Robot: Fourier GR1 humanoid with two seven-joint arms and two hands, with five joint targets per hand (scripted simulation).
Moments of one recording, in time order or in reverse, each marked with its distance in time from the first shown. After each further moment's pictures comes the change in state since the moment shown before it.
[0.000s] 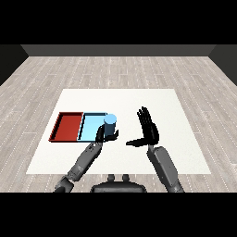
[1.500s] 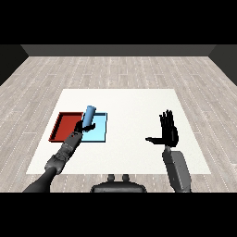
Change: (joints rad) left arm -0.363 0.207 0.249 0.779 -0.116 -0.030 0.303; right arm 0.117 -0.075 -0.258 0.048 -0.067 0.075 -0.045
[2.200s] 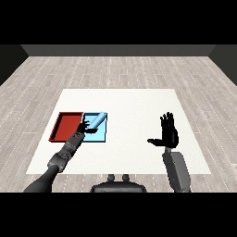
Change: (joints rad) left arm -0.044 -0.029 -0.022 0.104 -0.064 -0.049 0.052; right arm 0.019 0.011 -0.028 0.052 -0.021 0.065 -0.059
